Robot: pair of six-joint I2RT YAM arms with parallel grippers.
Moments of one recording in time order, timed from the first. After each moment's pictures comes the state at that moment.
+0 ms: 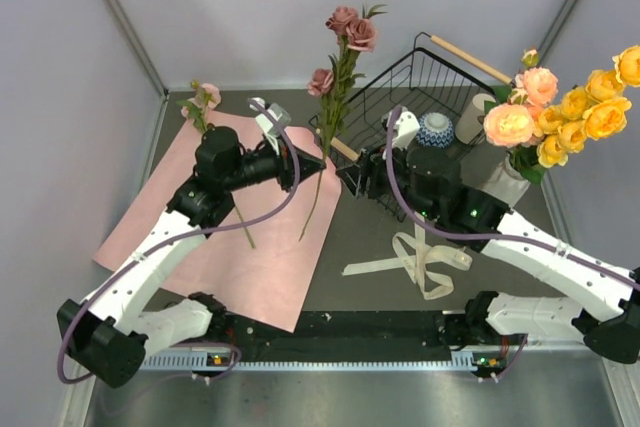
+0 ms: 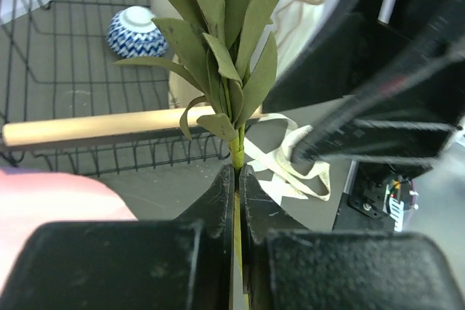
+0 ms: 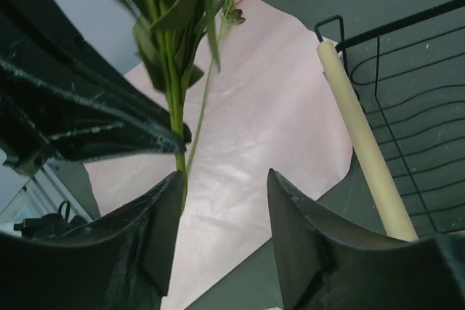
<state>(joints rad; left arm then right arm) -0.49 1.08 1.01 -0.05 0.62 -0.24 0.95 1.08 1.09 -0.20 0.19 0.39</state>
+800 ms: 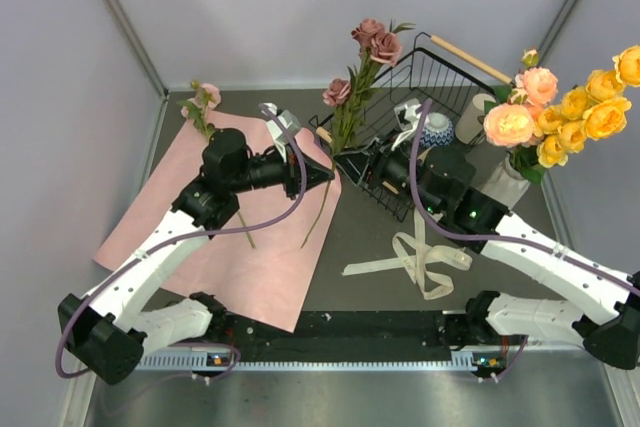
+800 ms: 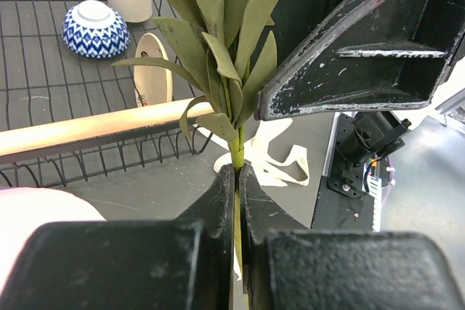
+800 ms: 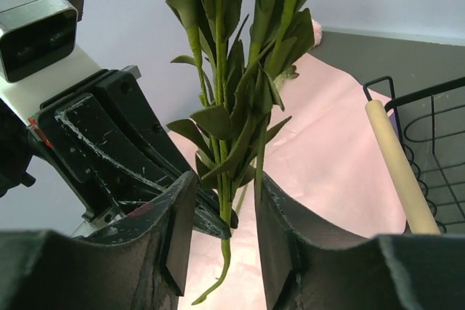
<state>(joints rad) -0.55 1.08 1.01 -0.04 0.70 -0.21 0.89 1.06 1.02 0.09 0.07 0.47</state>
